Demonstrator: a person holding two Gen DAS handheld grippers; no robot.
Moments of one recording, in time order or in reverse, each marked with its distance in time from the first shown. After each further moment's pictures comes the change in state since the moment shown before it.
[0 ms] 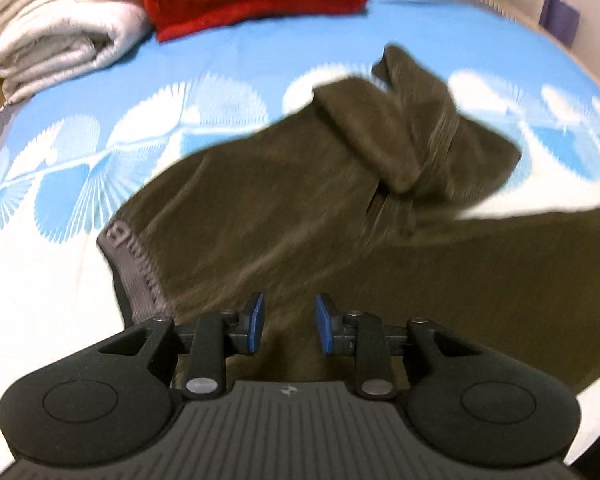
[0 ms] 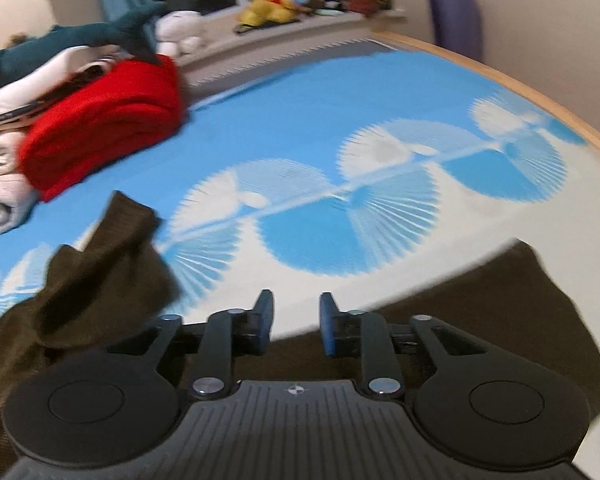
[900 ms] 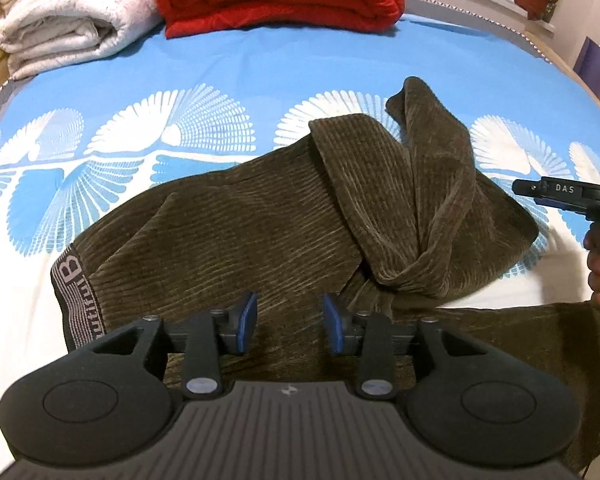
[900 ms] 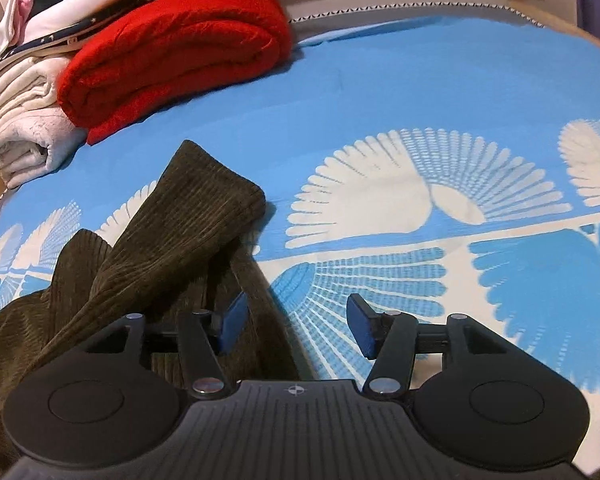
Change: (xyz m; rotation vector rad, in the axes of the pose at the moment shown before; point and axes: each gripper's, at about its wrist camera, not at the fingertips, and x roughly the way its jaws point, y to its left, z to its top) left arm 0.059 -0.022 0.067 -0.143 0.020 0.011; right arm 0.223 0.139 0.034 -0.144 0.151 0.197
